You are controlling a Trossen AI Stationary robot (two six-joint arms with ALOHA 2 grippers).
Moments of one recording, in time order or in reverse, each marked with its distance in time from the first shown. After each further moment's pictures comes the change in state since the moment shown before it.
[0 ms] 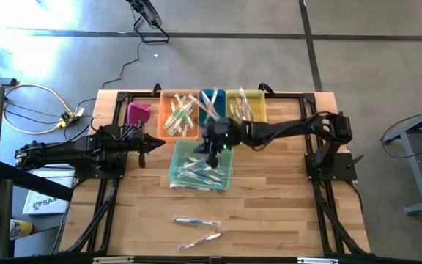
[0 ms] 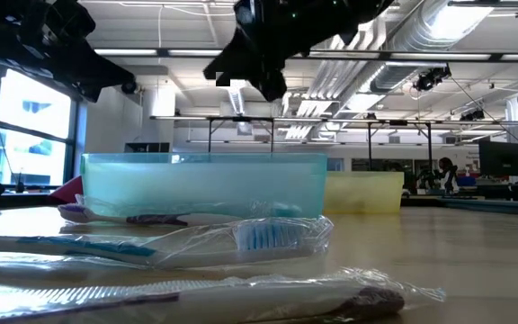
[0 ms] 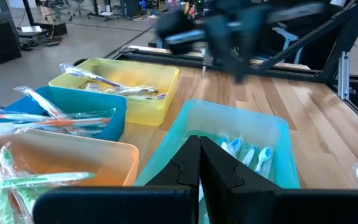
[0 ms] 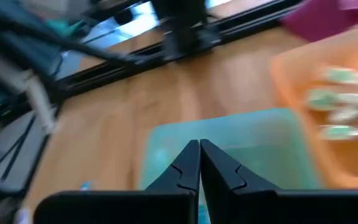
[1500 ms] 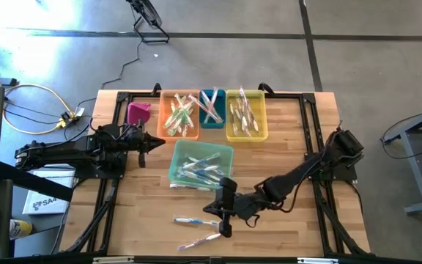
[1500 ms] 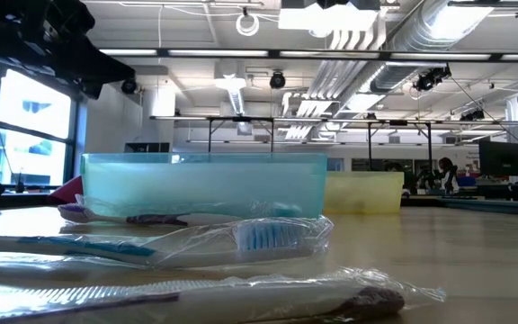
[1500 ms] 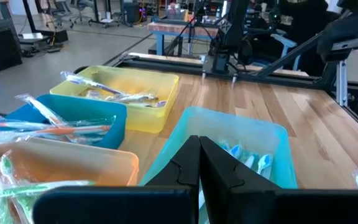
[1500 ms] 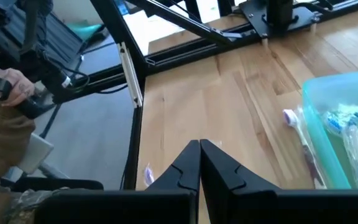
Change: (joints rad) left arm 0.000 0.000 0.002 0.024 0.000 0.000; right arm 0.593 0.000 0.039 -0.019 0.542 0.261
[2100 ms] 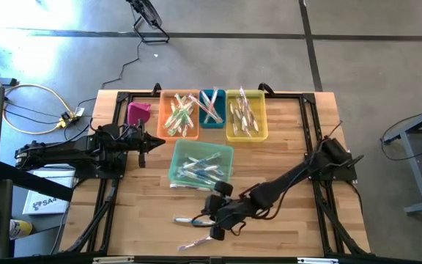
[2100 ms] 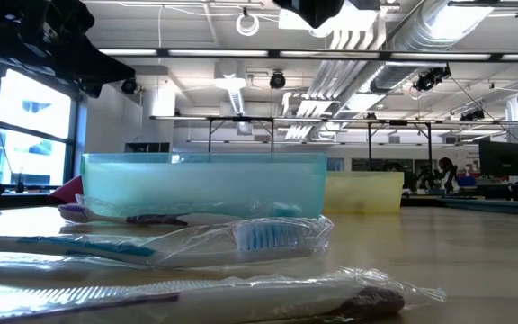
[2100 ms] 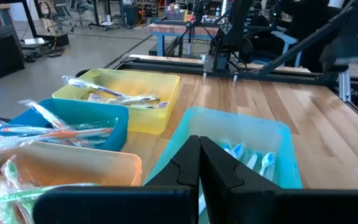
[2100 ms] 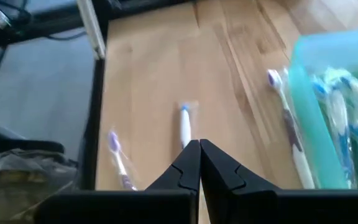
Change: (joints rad) left arm 0.000 0.000 0.000 0.002 -0.001 0.033; right arm 0.001 0.163 0.233 -0.335 0.003 0.012
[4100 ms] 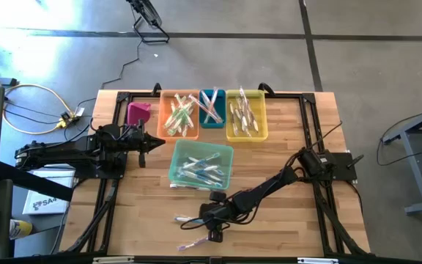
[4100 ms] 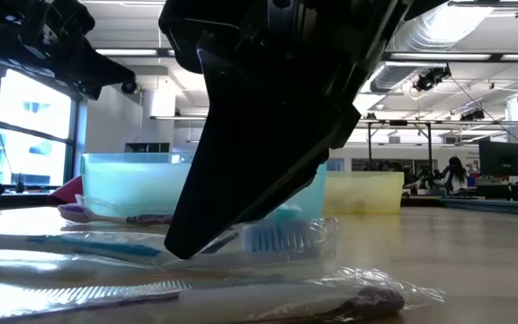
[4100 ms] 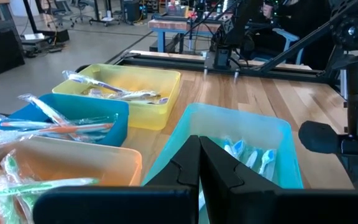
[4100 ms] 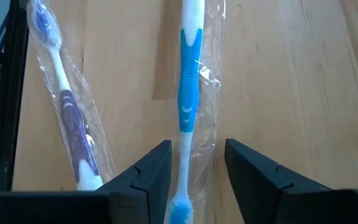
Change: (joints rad) left arm 0.000 0.000 -0.002 -0.011 -0.001 -0.008; right arm -0.049 0.301 0.005 0.037 -0.275 -0.007
